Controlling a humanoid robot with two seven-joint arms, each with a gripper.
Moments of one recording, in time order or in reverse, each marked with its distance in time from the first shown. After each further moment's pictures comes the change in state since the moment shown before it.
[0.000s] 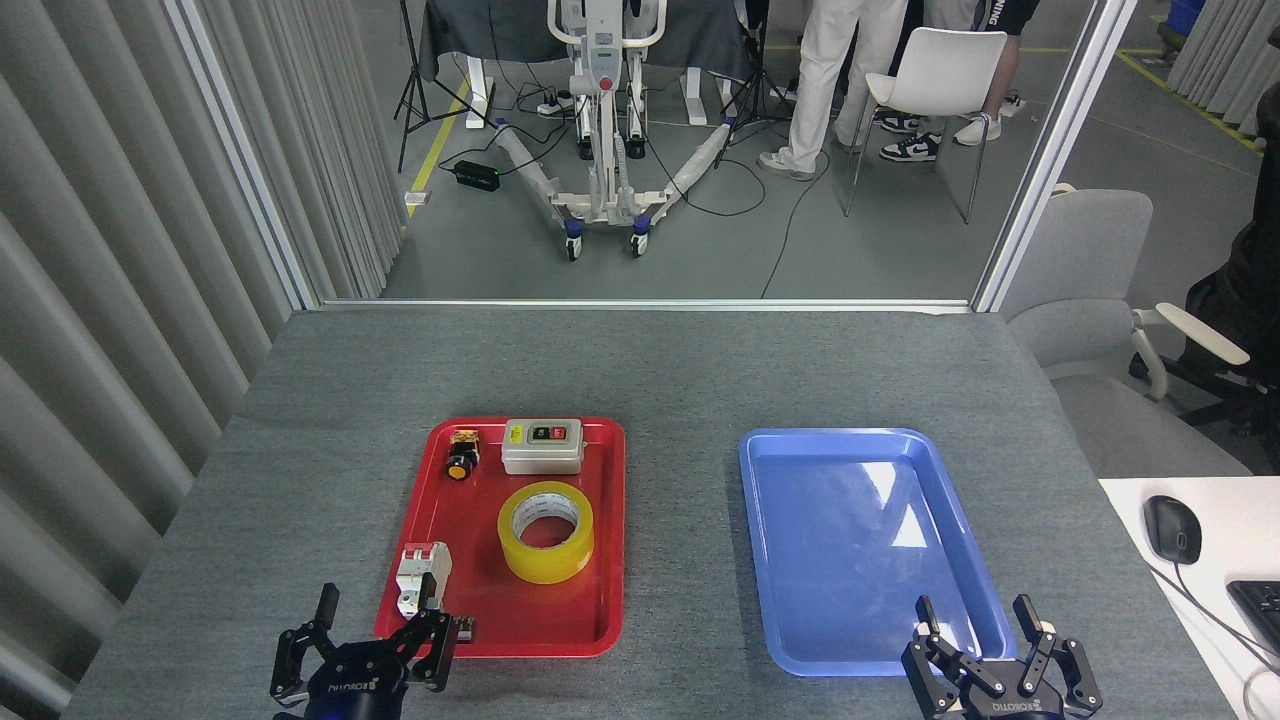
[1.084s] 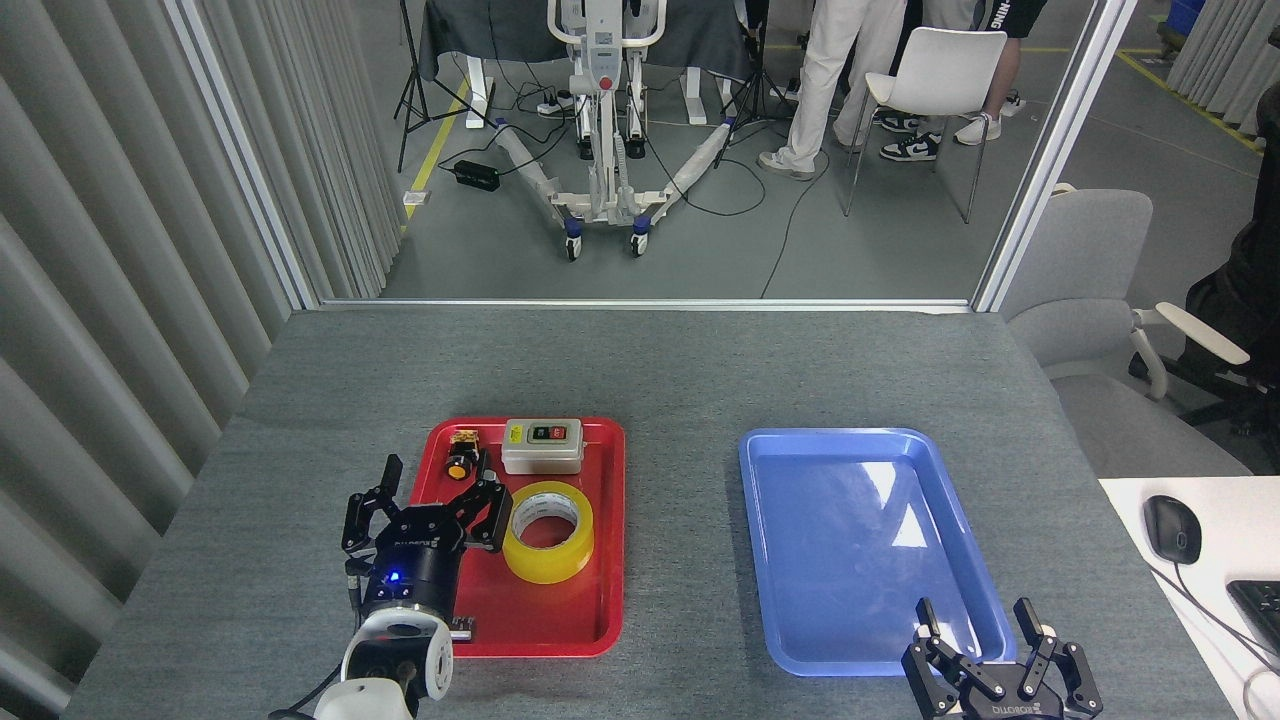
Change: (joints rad) left arm -0.352 -0.016 -0.062 0.243 0.005 0.038 -0.008; right arm 0.005 0.008 -0.005 0.000 0.001 0.002 -0.002
